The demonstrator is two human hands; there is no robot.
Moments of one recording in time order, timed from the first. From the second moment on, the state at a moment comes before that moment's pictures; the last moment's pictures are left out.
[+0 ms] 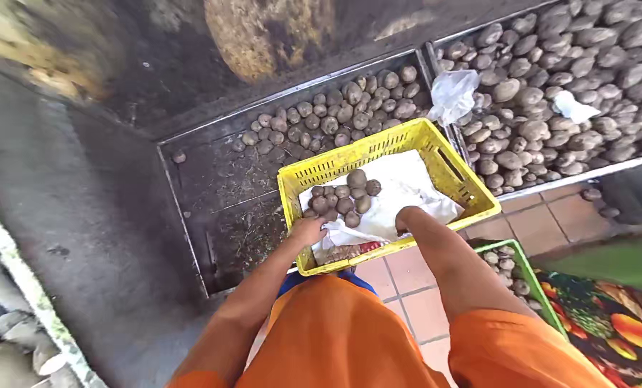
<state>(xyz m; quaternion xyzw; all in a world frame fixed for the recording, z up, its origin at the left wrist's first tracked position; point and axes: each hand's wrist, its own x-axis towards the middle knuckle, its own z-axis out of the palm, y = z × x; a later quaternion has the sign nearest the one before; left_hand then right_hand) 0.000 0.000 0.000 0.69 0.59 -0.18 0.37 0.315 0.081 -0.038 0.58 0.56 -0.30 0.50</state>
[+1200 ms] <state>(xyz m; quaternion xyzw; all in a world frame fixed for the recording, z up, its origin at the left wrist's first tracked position) -0.273 0.161 -0.124 0.17 0.64 0.45 0.60 -0.126 0.297 -0.104 0.61 0.70 -0.32 0.18</state>
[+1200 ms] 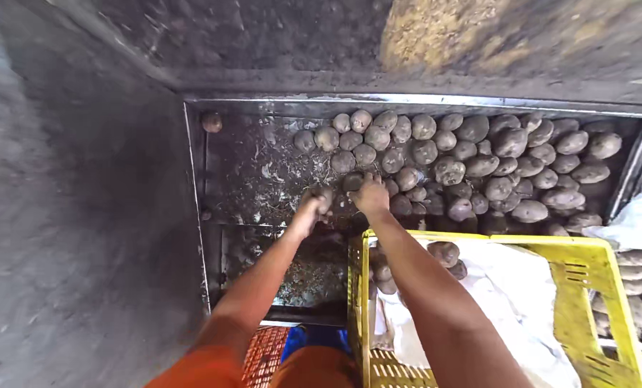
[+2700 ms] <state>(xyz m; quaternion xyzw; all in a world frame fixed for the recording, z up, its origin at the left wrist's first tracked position) -0.343 0.230 -0.122 0.11 0.58 0.49 0.64 -0.170 0.385 -0.110 0.43 0.83 -0.27 0.21</state>
